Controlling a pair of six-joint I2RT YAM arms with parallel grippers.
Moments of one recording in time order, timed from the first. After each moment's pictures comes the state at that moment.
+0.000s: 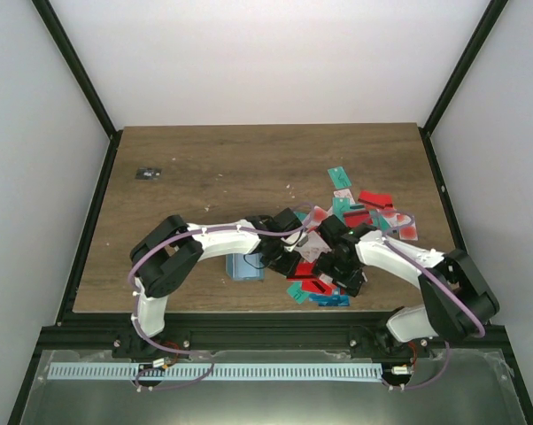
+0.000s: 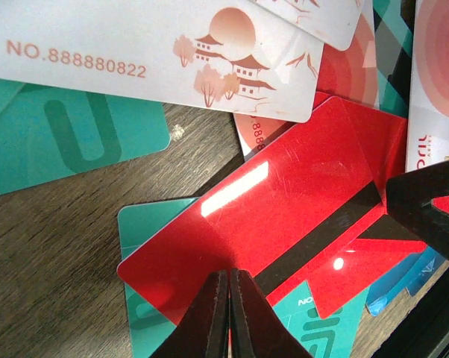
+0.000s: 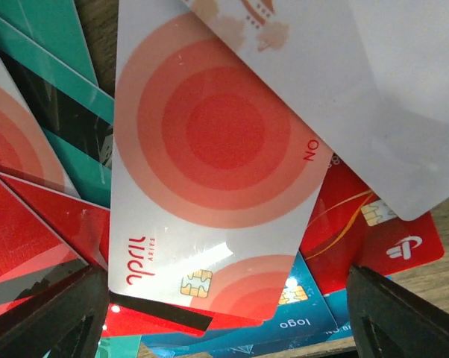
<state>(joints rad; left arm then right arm) -0.94 1.96 1.23 -0.51 0.34 -0.42 0.58 1.40 0.71 -0.85 -0.13 1.08</state>
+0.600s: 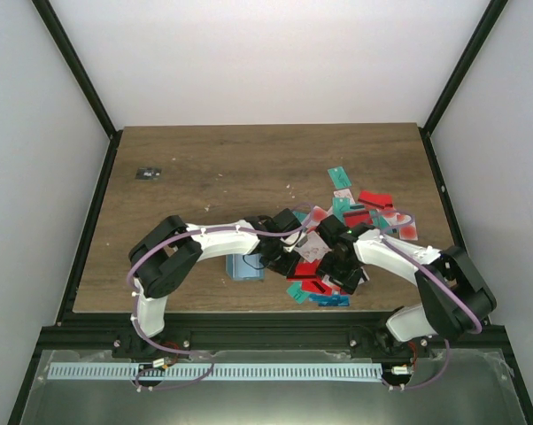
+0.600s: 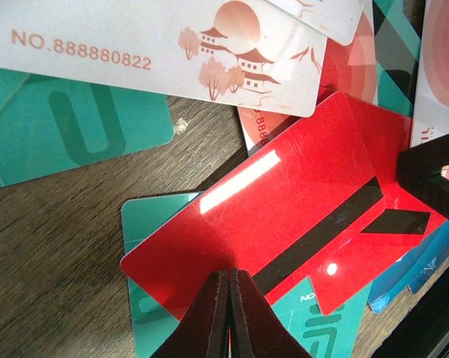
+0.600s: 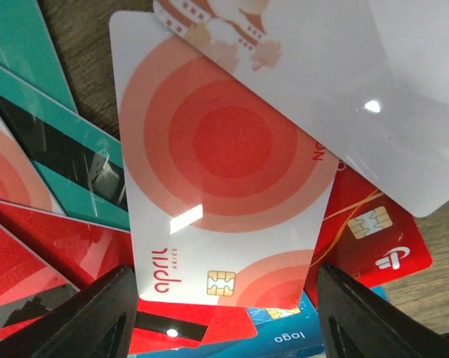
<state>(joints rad) -0.94 1.95 1.22 -0.50 0.34 -0.42 0.58 1.41 0.71 -0.84 -0.10 1.12</state>
